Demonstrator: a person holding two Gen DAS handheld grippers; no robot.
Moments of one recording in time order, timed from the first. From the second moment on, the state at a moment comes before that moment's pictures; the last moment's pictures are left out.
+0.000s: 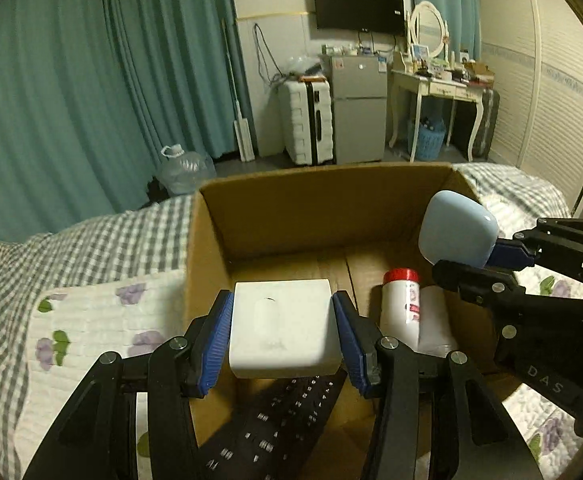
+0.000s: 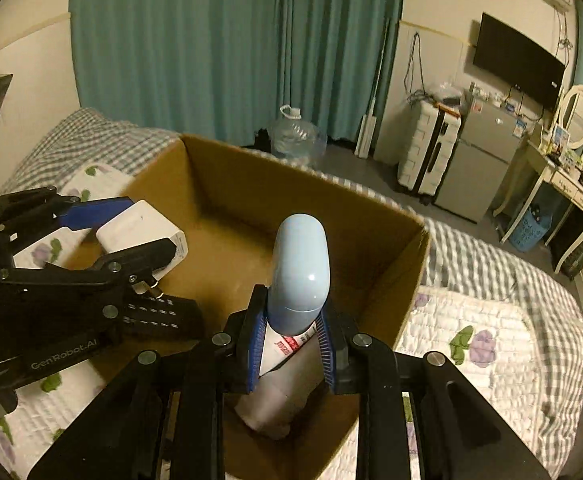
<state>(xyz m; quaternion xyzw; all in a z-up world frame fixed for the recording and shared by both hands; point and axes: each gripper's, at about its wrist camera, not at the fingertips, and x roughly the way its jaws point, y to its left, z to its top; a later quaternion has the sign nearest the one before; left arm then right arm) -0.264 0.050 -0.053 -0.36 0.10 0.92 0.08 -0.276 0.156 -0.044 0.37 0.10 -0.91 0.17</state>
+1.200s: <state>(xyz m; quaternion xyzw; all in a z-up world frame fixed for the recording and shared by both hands) -0.094 -0.009 0.033 -0.27 0.08 0.96 0.02 -0.096 0.169 0.018 0.31 0.09 -0.94 0.10</state>
